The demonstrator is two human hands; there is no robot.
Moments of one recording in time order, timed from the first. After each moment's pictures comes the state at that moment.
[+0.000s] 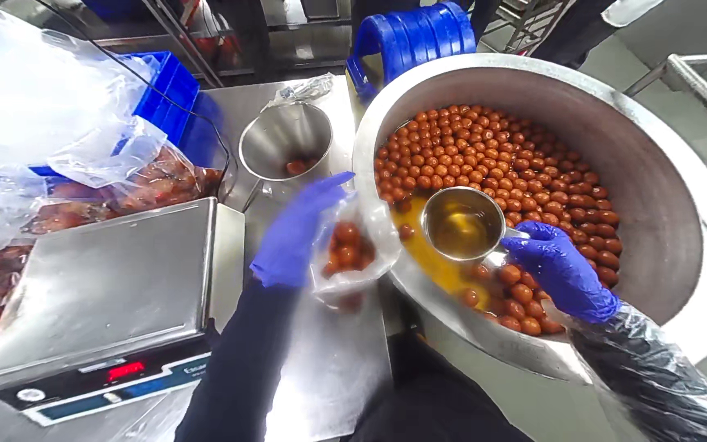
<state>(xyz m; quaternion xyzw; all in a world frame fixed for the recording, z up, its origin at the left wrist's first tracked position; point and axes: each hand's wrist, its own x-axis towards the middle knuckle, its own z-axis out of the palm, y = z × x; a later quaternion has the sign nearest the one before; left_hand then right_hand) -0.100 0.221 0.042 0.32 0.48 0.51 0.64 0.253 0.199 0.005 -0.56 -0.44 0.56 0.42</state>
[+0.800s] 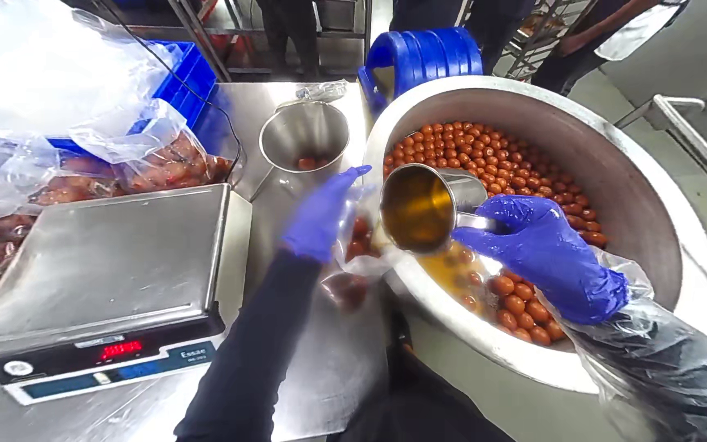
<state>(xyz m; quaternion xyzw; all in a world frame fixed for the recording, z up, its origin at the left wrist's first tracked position) -0.101 0.231 0.032 0.33 0.50 0.49 0.64 0.162 0.199 0.102 -0.51 -0.72 0.35 0.32</state>
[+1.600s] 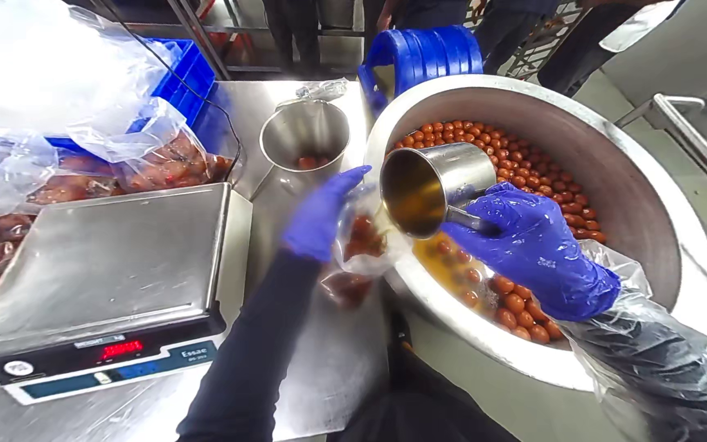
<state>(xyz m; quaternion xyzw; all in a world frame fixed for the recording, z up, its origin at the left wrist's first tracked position) -0.099 0.233 0.029 0.28 0.48 0.53 0.64 0.153 0.209 0.090 -0.39 -0.84 0.10 0.35</state>
